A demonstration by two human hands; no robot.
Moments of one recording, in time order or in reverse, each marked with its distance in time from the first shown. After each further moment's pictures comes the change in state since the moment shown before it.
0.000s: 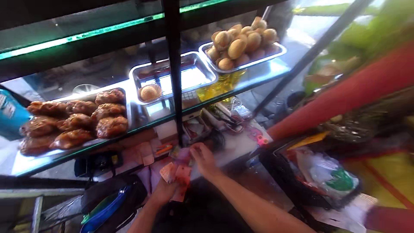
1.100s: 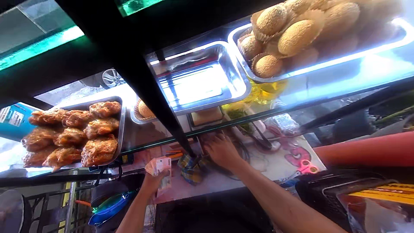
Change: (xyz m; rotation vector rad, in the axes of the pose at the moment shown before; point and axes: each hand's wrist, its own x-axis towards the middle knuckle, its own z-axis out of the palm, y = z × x) left_hand 0.081 0.007 -0.055 -0.043 0.441 -0.124; right_hand 0.173 0.091 -0.054 -0.945 -0.337 -0.471
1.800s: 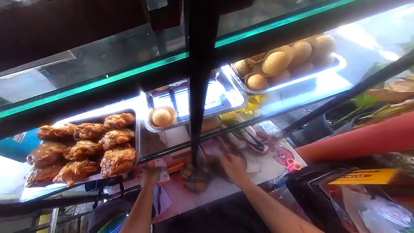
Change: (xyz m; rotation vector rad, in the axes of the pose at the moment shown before) left_hand 0.110 -0.015 -0.029 0.782 0.322 -0.228; right_hand -0.051 -0.031 -0.008 0.629 0.148 0.845
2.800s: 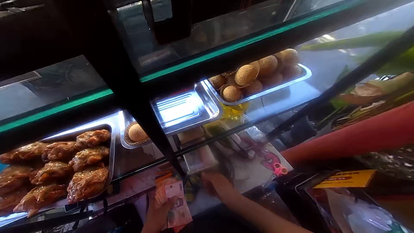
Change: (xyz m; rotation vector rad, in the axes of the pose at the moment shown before) left_hand -0.175 0.025 -0.014 -0.932 -0.483 0.456; right_hand -0.036 -0.013 -0.018 0.598 -0.470 0.248
